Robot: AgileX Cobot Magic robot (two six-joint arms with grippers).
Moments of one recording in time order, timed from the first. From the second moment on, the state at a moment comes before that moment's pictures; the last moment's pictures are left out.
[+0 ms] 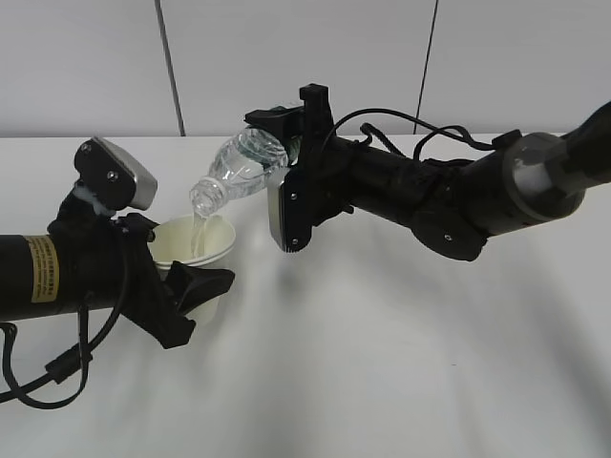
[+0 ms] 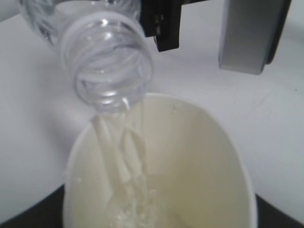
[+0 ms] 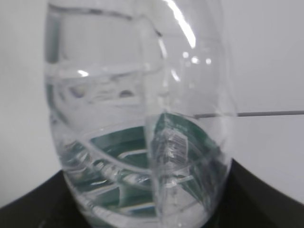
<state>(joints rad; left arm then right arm) -0.38 1.60 -0.55 0.86 -0.56 -0.47 0.42 2.12 -1.19 -0.49 -0.85 -1.20</state>
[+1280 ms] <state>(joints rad) -0.38 1.60 -0.55 0.87 -0.56 -0.47 0.42 2.12 -1.19 -0.49 -0.86 -1.25</state>
